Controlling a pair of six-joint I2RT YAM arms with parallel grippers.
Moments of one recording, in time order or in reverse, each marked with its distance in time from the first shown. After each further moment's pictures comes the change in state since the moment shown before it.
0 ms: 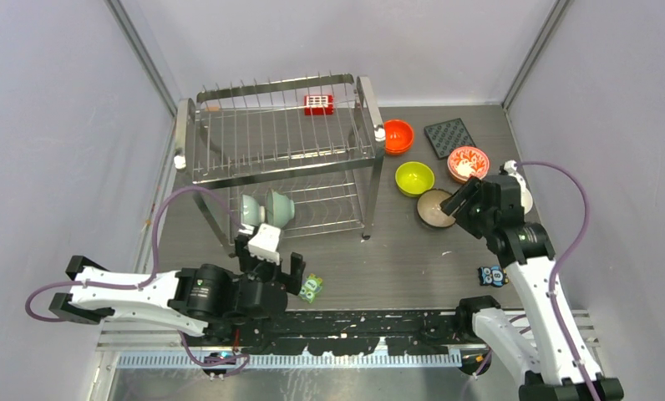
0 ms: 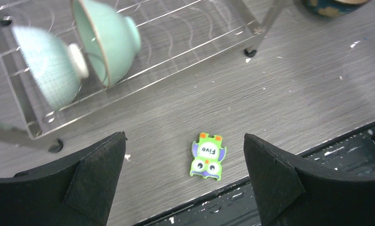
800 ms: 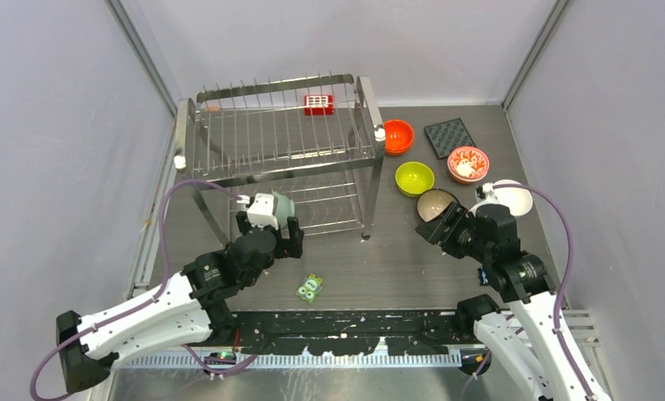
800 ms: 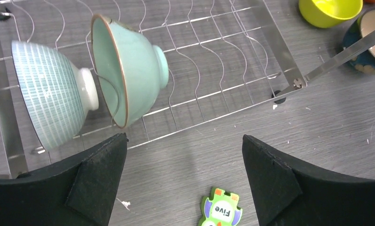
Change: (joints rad) left arm 0.607 -0.052 -0.228 0.601 0.397 0.438; right arm 0.152 -0.257 -0.156 0.032 -0.255 0.031
